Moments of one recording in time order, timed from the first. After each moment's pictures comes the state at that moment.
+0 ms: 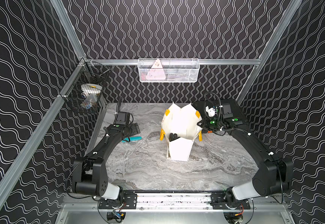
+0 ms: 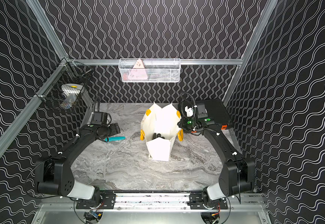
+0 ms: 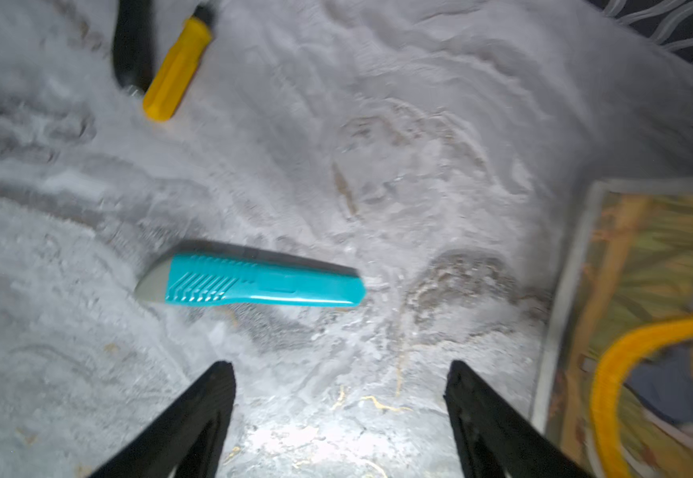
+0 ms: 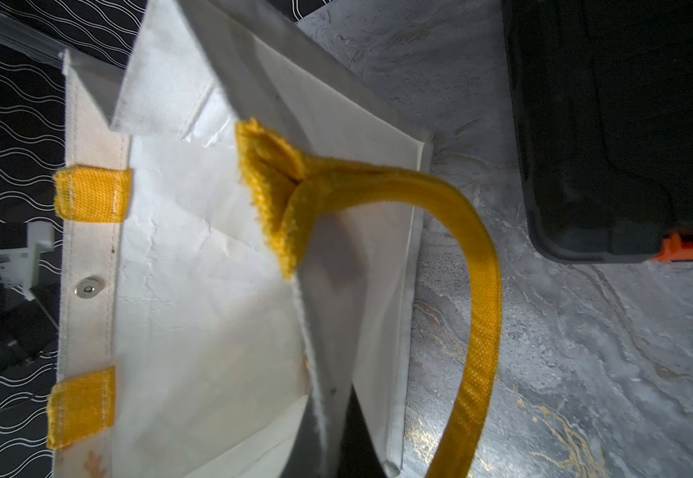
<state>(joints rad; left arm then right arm) -0.01 1.48 1.04 -0.54 -0.01 -0.47 0.22 1.49 1.28 -0.62 -0.40 0.45</state>
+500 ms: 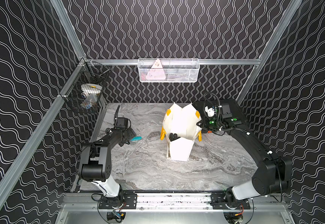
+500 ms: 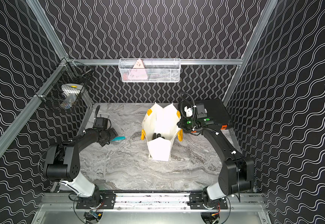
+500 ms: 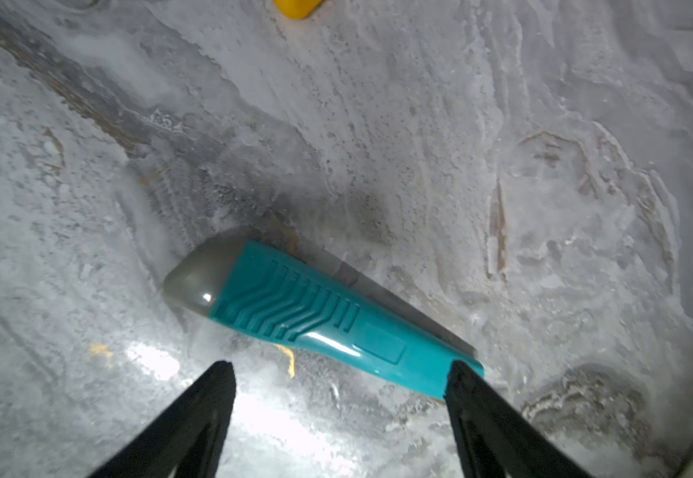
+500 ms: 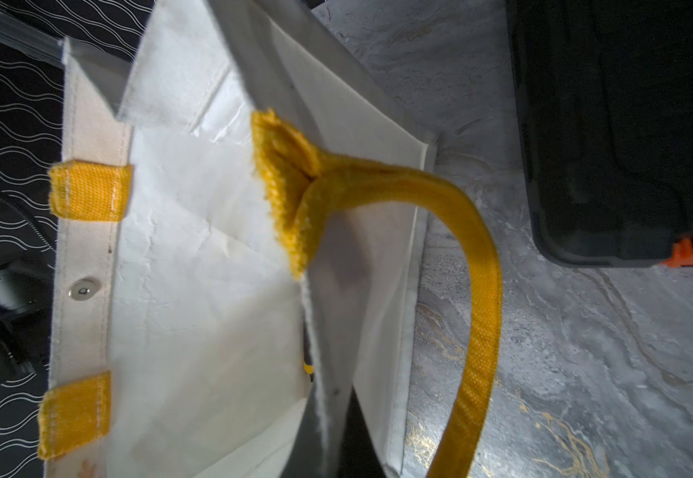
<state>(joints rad) 0.06 1.67 0.97 -0.40 -0.07 -0.71 0.23 1.50 1.28 -0.61 -0.40 0.45</state>
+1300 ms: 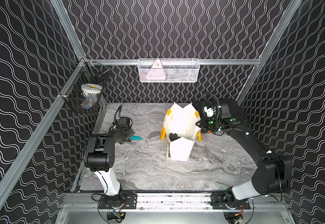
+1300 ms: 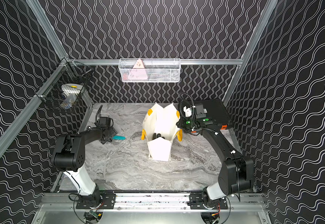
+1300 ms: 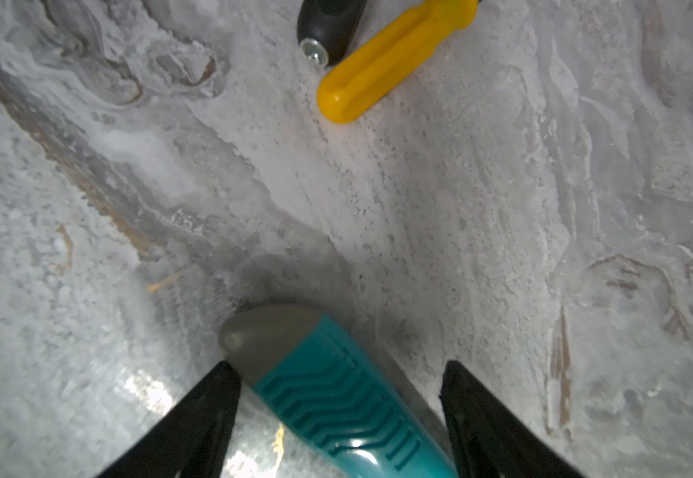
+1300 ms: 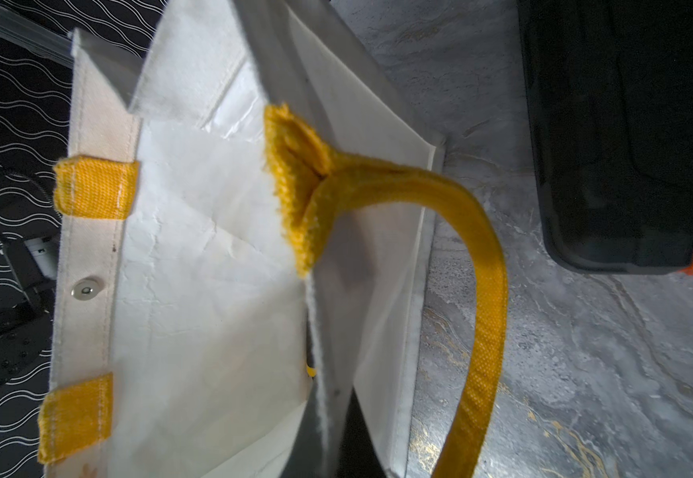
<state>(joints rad) 0.05 1.84 1.04 -0.28 -0.23 -0.74 0.24 1.51 1.27 -0.59 -0.40 0.45</state>
